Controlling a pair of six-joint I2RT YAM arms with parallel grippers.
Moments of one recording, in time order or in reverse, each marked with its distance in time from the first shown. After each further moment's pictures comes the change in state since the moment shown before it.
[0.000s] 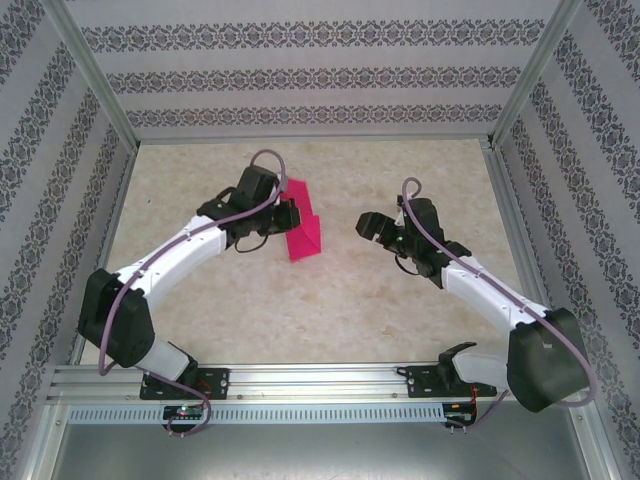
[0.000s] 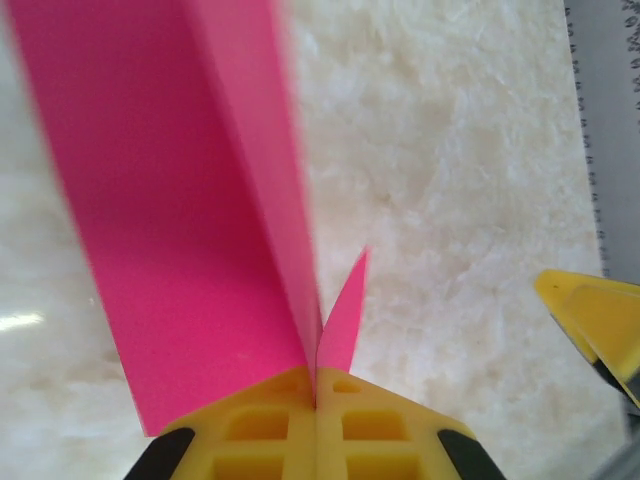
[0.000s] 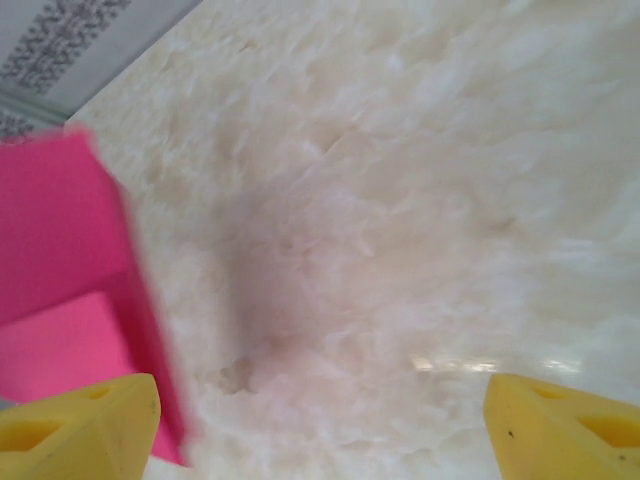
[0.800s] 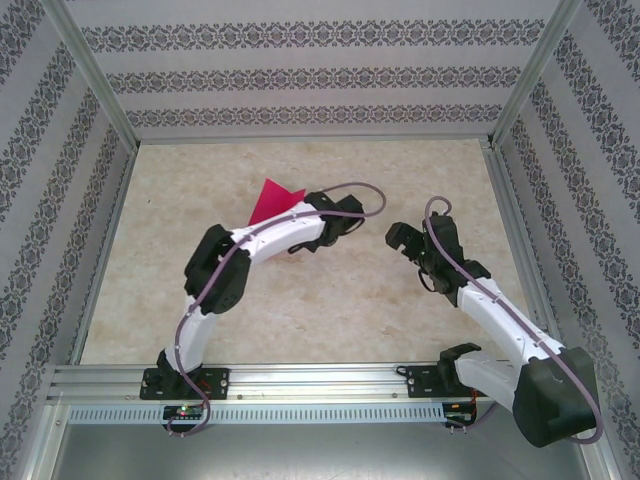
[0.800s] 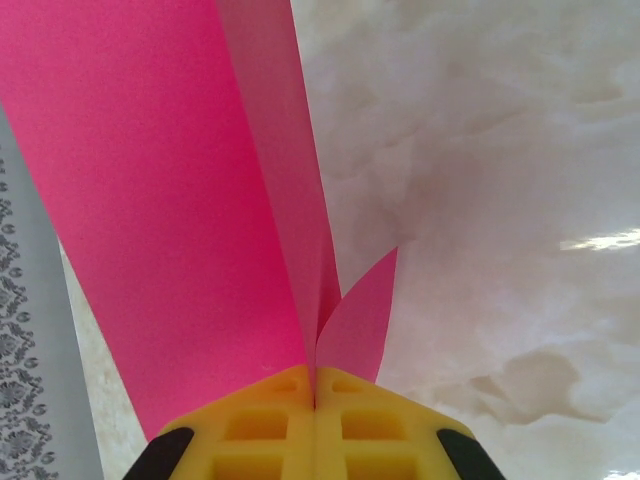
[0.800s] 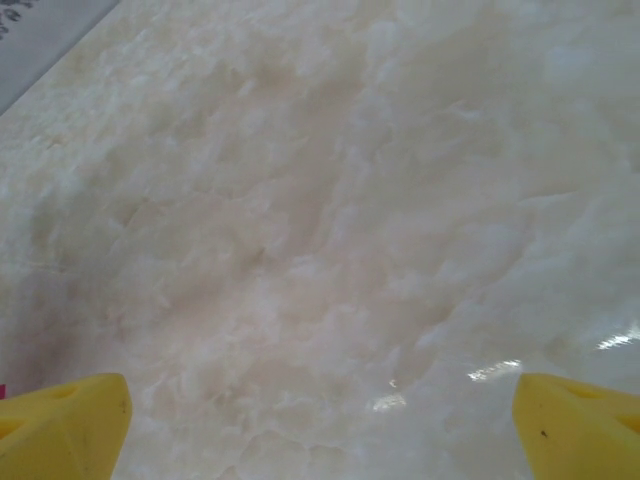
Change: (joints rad) left arm -0.306 0.671 0.576 -0.689 -0.953 0.207; right arm -0.105 -0.181 -0.131 -0.140 0.234 0.011
